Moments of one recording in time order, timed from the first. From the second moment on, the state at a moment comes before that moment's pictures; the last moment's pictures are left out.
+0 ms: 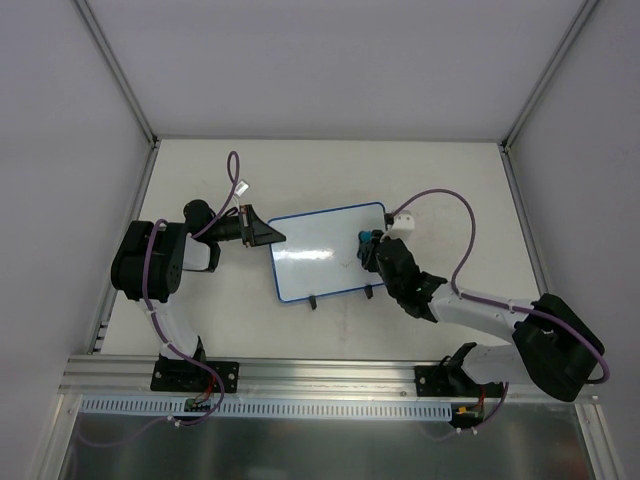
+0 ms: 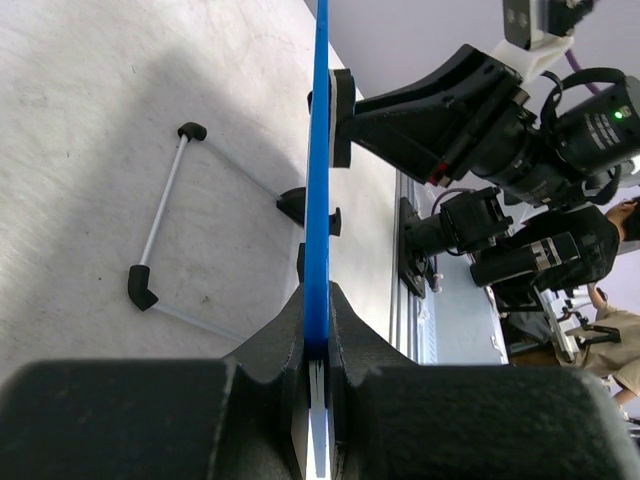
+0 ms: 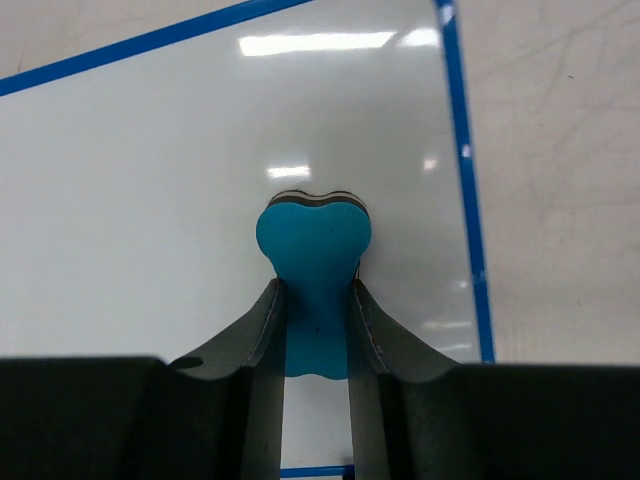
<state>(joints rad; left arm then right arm) -0.06 1.85 0.61 1.22 1.30 -0.92 0.85 1.30 0.54 0.31 0.53 0.51</state>
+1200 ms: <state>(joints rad) -0.06 1.84 0.61 1.22 1.30 -0.93 0.97 1.40 0.68 0.12 0.65 0.45</state>
